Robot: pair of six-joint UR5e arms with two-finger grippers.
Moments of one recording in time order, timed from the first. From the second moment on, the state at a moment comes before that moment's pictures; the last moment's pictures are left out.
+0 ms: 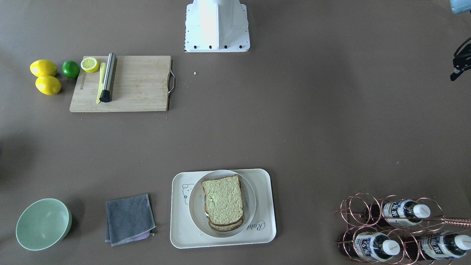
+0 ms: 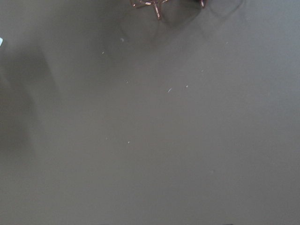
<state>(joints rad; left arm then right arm) -1.46 -1.38 -1.97 -1.64 -2.32 0.10 1.53 -1.66 1.79 -1.61 2.28 -0.21</state>
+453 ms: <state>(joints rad) -1.59 -1.28 -1.88 -1.64 -2.32 0.25 1.53 -1.67 1.78 -1.61 2.22 -0.21</state>
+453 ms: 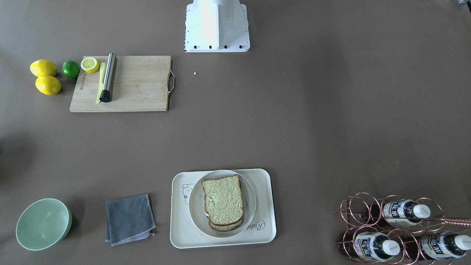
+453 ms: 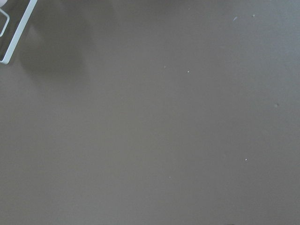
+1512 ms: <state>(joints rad) -1.63 -1.27 -1.88 -1.63 -2.37 0.19 1.57 -1.77 1.84 -1.60 2.20 -0.22</state>
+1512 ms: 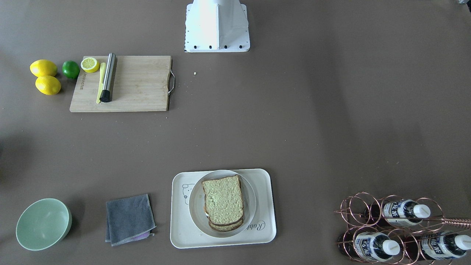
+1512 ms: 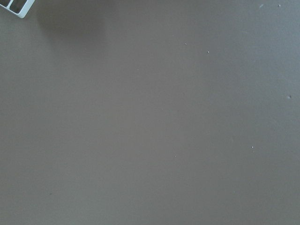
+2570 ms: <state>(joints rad) -1.58 -1.29 -1.91 -1.62 -2.37 0.10 1.58 -1.78 1.85 -1.60 2.22 -0.22</state>
